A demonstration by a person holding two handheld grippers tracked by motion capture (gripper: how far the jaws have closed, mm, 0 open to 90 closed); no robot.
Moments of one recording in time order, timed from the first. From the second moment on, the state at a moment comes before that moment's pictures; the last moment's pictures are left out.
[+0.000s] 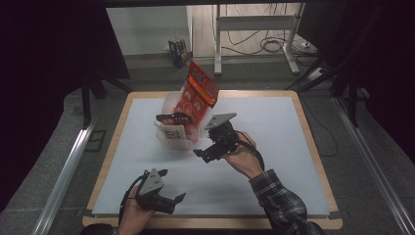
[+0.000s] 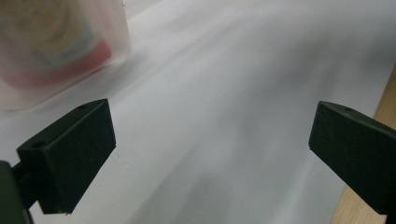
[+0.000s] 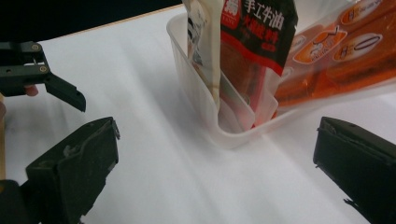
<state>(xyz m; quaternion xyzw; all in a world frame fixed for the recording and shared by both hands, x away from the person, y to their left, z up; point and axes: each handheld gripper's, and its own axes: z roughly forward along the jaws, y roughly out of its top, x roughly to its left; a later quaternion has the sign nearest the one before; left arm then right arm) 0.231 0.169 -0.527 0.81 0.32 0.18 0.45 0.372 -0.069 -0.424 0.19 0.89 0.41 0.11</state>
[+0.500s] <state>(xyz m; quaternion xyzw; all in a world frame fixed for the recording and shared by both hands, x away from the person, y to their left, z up) 0.230 0.169 -0.527 0.81 0.32 0.18 0.45 0.358 -0.093 -0.435 0.21 0.88 0.42 0.12</state>
